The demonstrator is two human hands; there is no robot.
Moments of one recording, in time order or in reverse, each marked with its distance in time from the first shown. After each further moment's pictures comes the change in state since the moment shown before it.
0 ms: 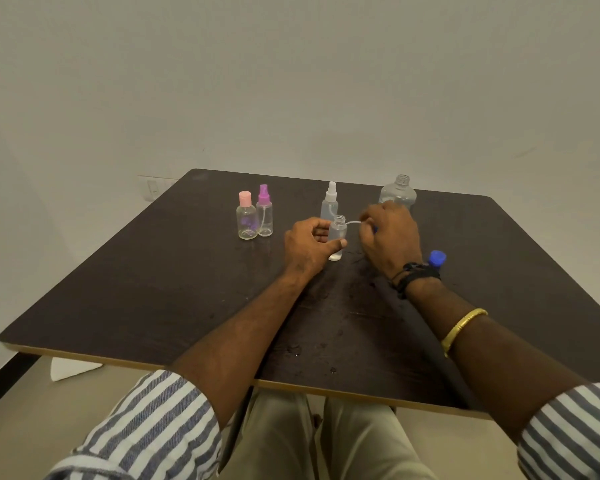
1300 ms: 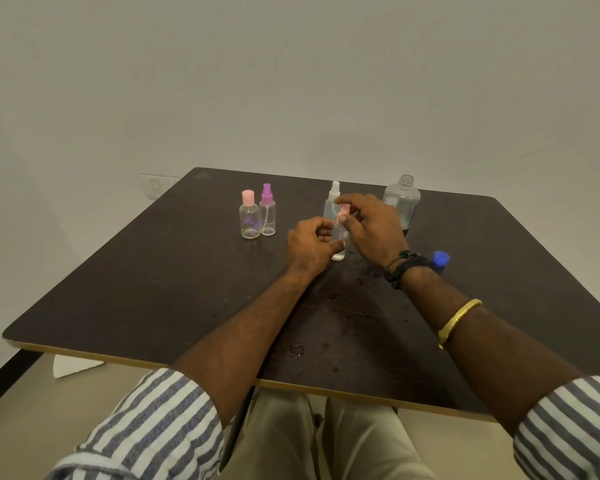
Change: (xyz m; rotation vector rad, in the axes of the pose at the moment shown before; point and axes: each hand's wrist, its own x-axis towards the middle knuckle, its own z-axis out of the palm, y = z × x) left_hand 0.002 -0.006 -0.001 -0.020 -0.023 0.005; right_hand 0.014 -0.020 0.008 0.274 -0.097 -0.094
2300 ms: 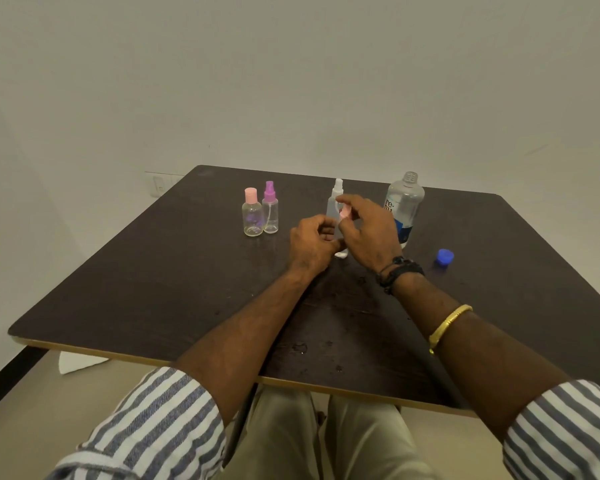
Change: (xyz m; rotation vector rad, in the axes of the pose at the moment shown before) left_hand 0.005 -0.008 0.004 -0.011 0.000 -0.018; right_hand -0.008 -0.006 0.018 0.014 0.064 0.086
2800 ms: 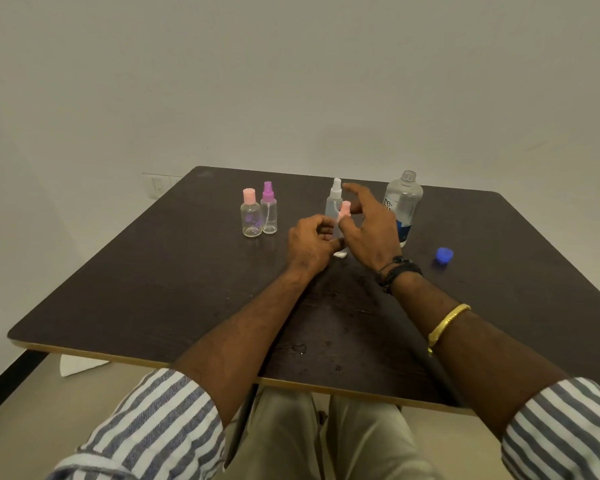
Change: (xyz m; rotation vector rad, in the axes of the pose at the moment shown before) left_hand 0.000 0.000 0.000 -0.005 -0.010 -0.014; right_hand -0.001 -0.001 0.000 0.079 0.058 0.049
